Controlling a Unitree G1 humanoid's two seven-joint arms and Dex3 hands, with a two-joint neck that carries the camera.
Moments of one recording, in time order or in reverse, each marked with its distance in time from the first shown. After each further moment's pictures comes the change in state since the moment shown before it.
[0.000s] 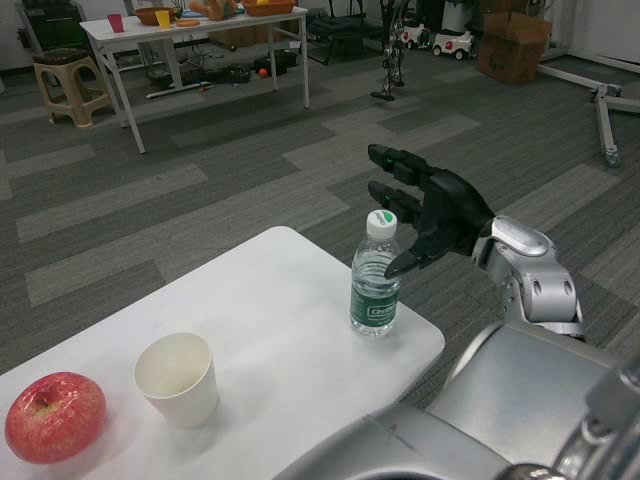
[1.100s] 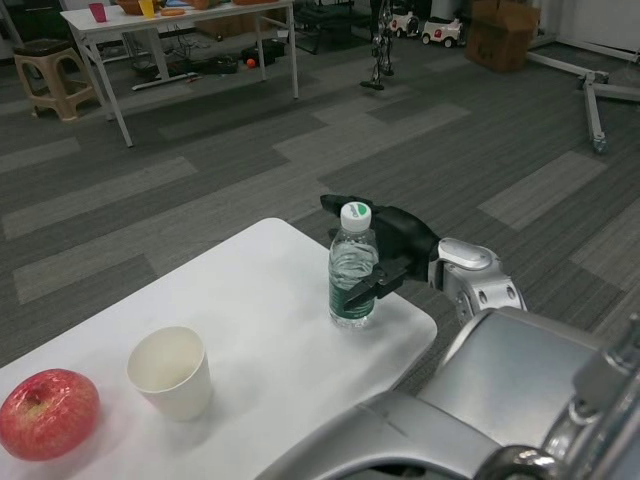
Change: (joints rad) left arm 0.004 0.001 0.010 -0.009 0.000 -0.001 0.000; right arm 0.011 0.078 0.208 0.039 -0.165 0.005 0.040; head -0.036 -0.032
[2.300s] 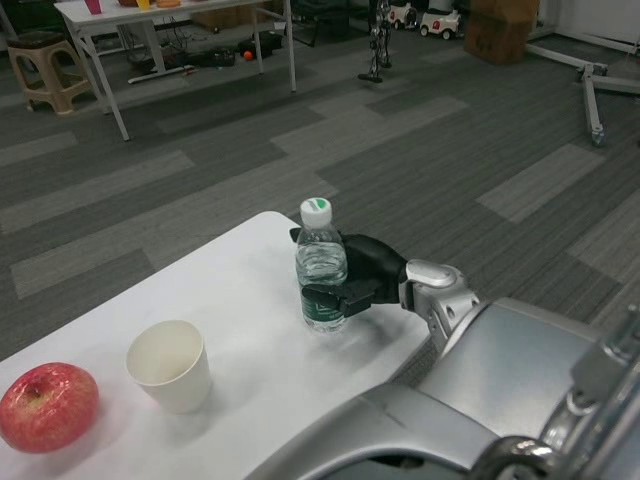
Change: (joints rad) left arm 0.001 0.001 0.011 -0.001 0.003 -0.004 0.000; right arm -0.030 0.052 0.158 0.155 -0.062 -0.126 0.006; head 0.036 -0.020
